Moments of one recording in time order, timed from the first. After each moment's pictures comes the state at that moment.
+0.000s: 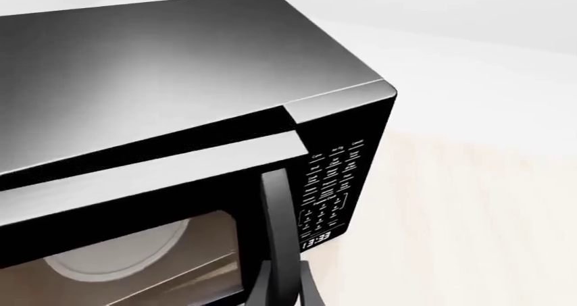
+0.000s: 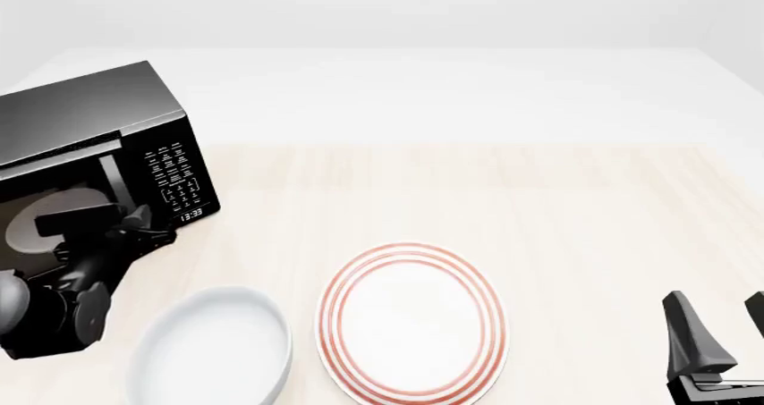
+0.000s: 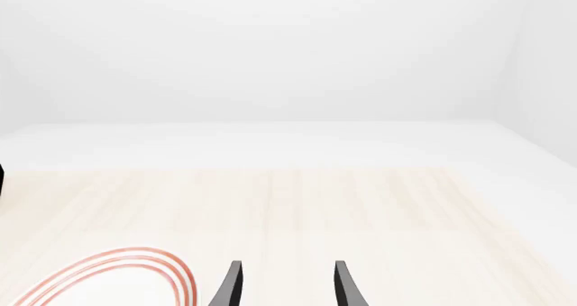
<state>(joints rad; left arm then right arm) 0.14 1.75 -0.46 -0.96 -0.06 0.00 0.01 0.00 0.00 0.01</state>
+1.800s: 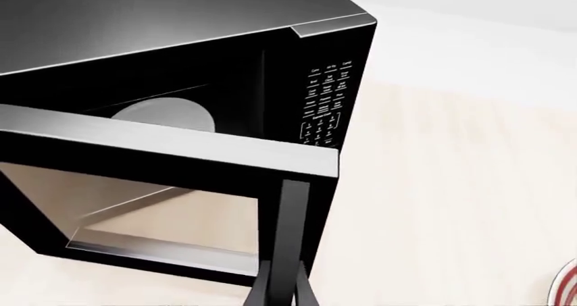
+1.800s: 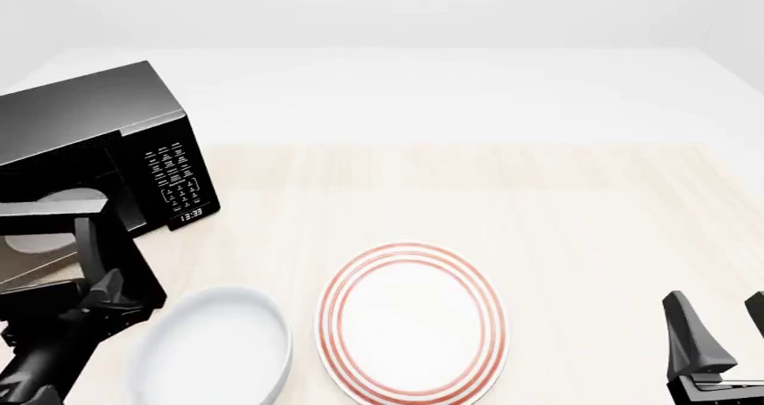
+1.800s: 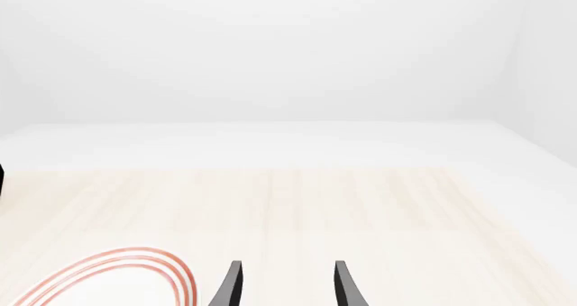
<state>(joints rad) 0.11 1.35 -0.04 -0.93 -0.04 0.00 0.01 0.00 0.00 0.01</state>
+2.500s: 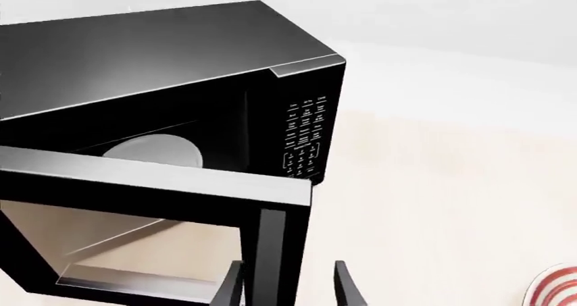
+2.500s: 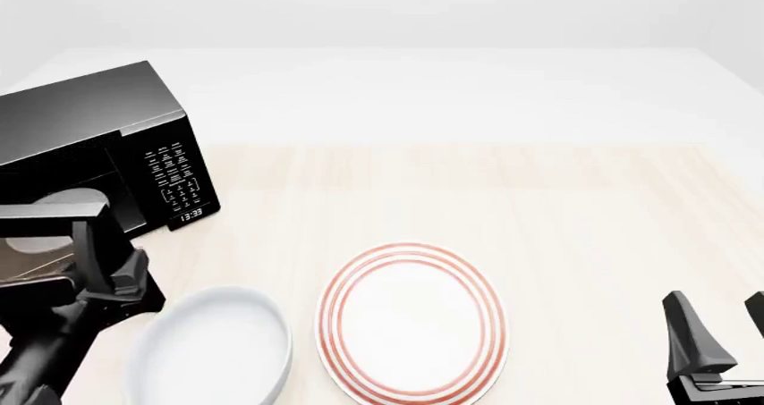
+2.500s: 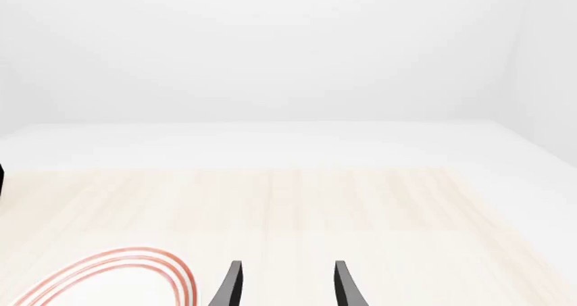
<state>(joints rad) 0.09 1.30 -0.05 -0.98 -0.05 0.00 0.01 0.00 0.00 0.01</state>
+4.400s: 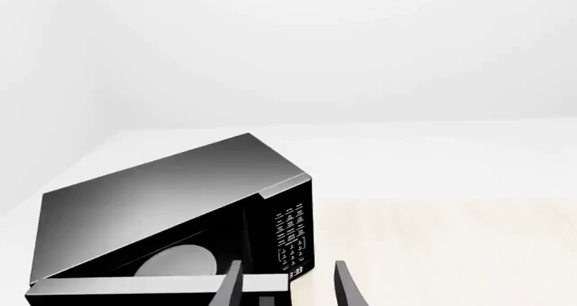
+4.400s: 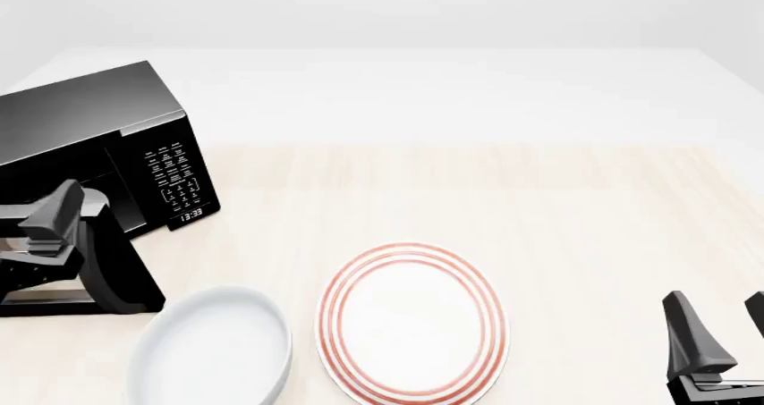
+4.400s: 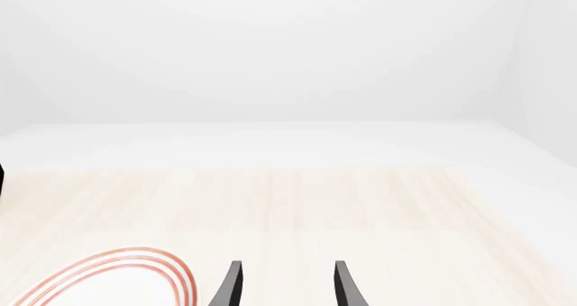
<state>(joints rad) 0.06 0.55 -0.30 -0.23 0.06 0.00 0.01 0.00 0.00 0.01</state>
